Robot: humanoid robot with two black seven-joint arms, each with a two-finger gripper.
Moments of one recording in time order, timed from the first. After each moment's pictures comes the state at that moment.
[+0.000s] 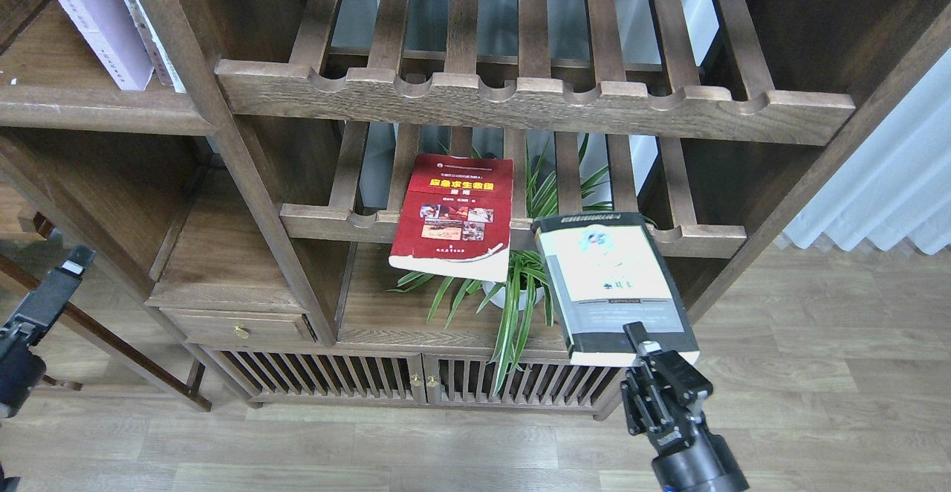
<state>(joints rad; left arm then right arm) 0.16 0.43 -1.53 -1.17 0.11 -0.49 0.06 -0.56 -0.22 1.11 1.60 0.37 0.58 0.06</state>
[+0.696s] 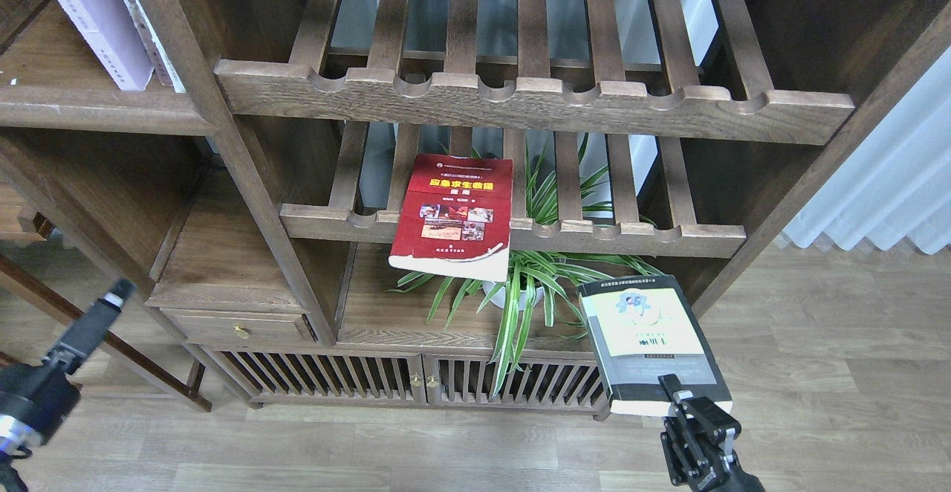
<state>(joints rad) 0.22 0.42 -1.36 -1.17 0.11 -0.49 0.06 -0.54 -0.28 1.06 1.41 0.44 0.58 0.05</state>
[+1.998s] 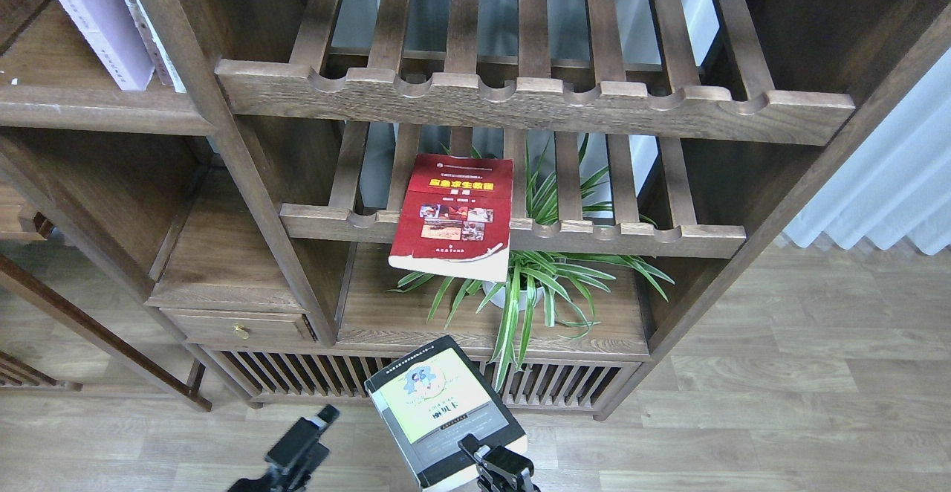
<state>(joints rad) 0.17 0.12 -0.78 -0.99 -0.22 -0.49 0.06 -0.26 0.02 0.68 1.04 0.30 0.58 -0.08</state>
